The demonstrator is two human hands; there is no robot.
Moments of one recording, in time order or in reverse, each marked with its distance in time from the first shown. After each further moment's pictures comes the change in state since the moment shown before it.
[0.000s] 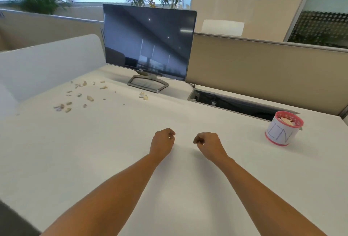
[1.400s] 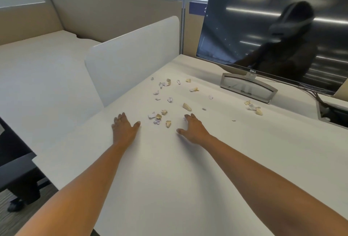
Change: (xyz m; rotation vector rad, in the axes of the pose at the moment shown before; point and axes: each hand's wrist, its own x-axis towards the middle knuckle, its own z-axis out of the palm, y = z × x) left_hand 0.179 -0.359 -0.371 0.249 0.229 -0.377; right_hand 0.200 -0.349 0.311 -0.102 -0.412 -0.046
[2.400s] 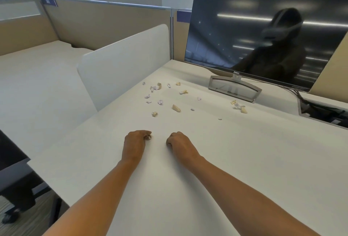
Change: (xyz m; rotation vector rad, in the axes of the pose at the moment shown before) left_hand -0.076 0.033 0.021 -0.127 0.076 0.312; right_hand -0.058 0.004 0.022 -0.244 0.112 -0.335
